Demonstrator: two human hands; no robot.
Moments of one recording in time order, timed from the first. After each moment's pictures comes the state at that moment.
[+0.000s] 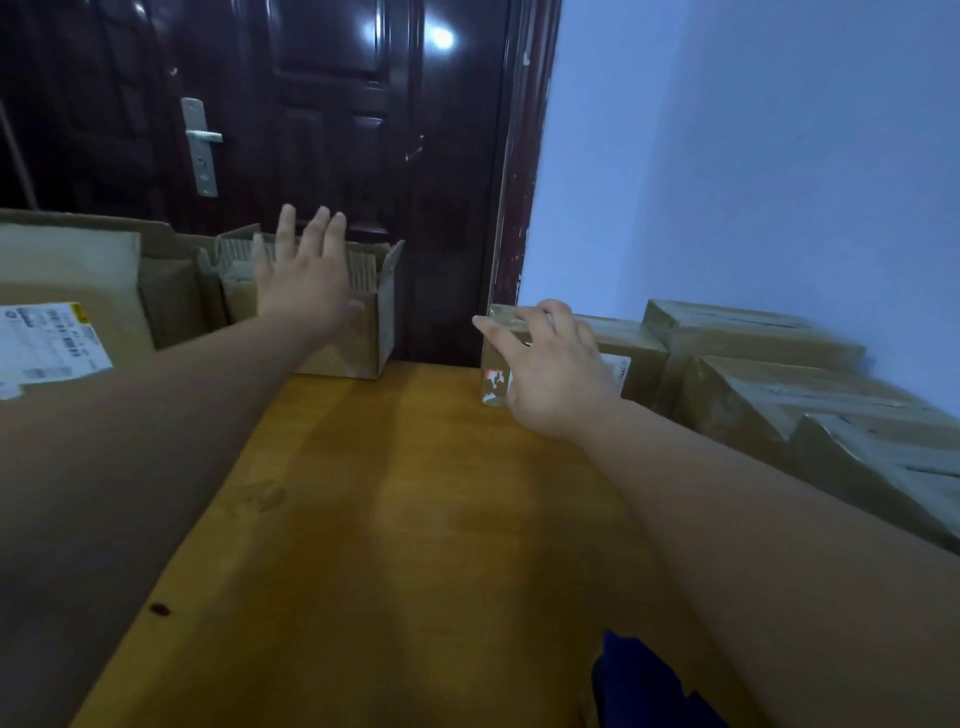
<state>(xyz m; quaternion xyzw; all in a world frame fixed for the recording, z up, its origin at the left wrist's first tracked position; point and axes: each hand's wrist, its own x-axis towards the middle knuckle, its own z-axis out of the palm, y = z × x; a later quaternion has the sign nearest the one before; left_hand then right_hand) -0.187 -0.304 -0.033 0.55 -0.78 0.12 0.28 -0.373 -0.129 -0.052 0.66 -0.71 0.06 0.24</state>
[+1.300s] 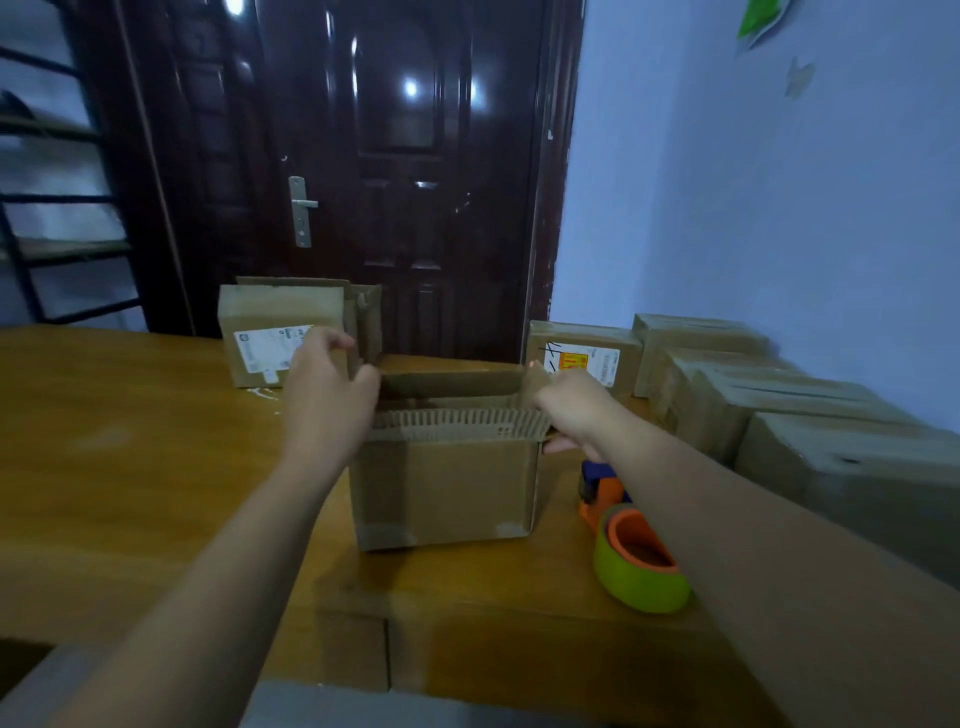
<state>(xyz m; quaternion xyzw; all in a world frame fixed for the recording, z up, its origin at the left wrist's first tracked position) -0.006 0.012 -0.004 0.49 -0.64 -0.23 0.55 -0.219 0.062 0.002 0.43 -0.72 0.45 -0.31</state>
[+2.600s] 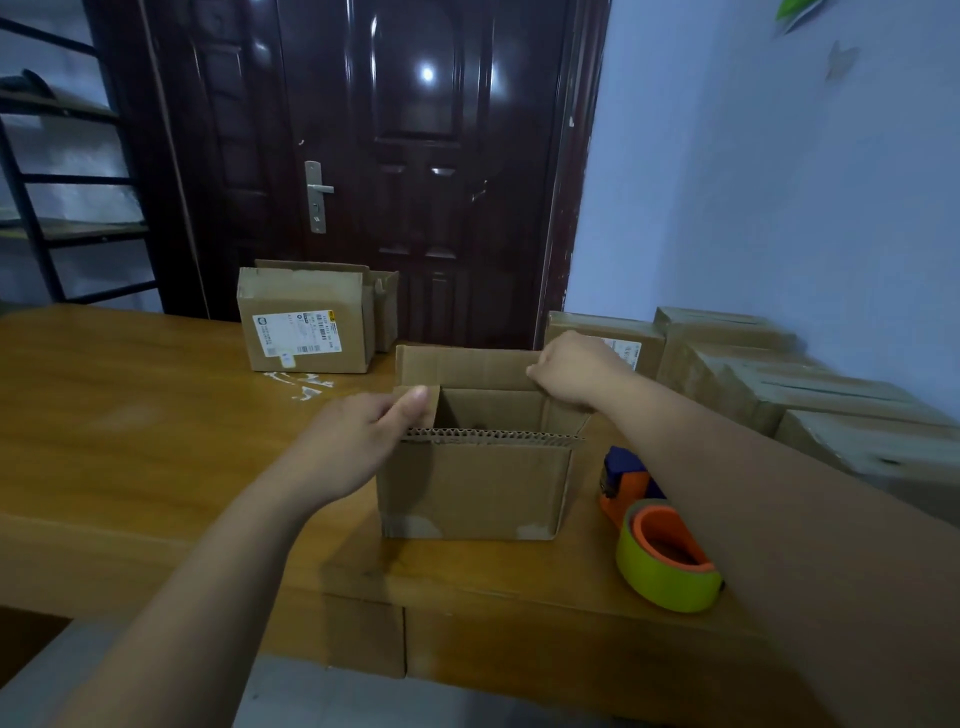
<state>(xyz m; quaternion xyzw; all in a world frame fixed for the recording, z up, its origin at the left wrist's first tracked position) 0.021 0.024 -0.021 0.42 -0.83 -0.21 0.29 -0.207 0.037 0.026 0.55 -0.81 0.17 -0.05</state>
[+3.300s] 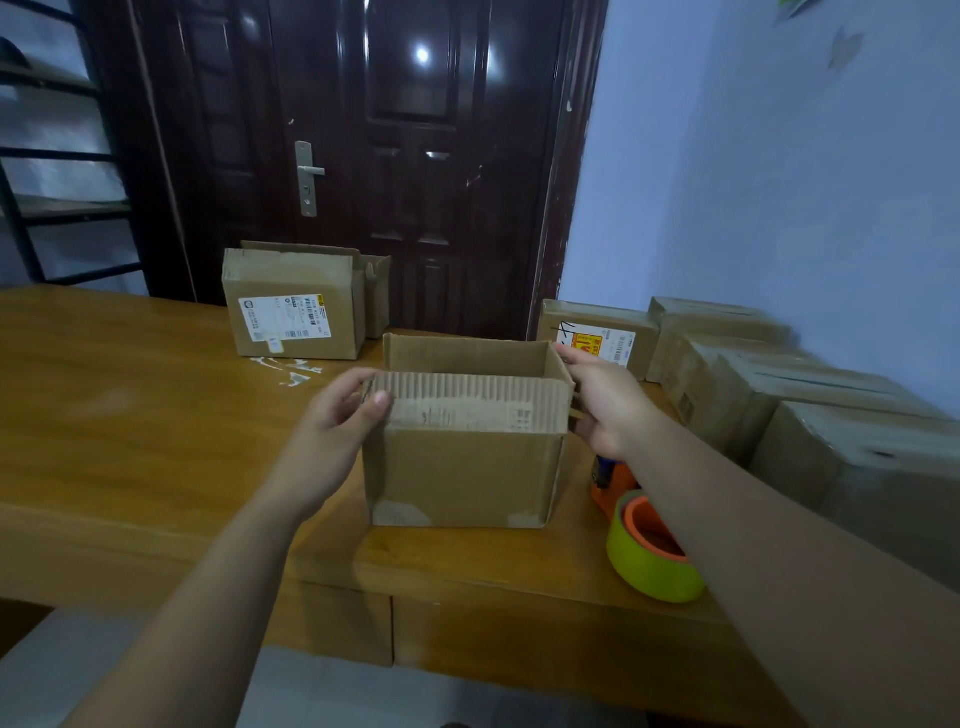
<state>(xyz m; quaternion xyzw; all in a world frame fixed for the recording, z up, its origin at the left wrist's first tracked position) 0.023 0.007 -0.059 0.32 -0.71 -0.42 0.46 -0.228 0.050 -0.022 0.34 -0.62 0.59 -0.39</state>
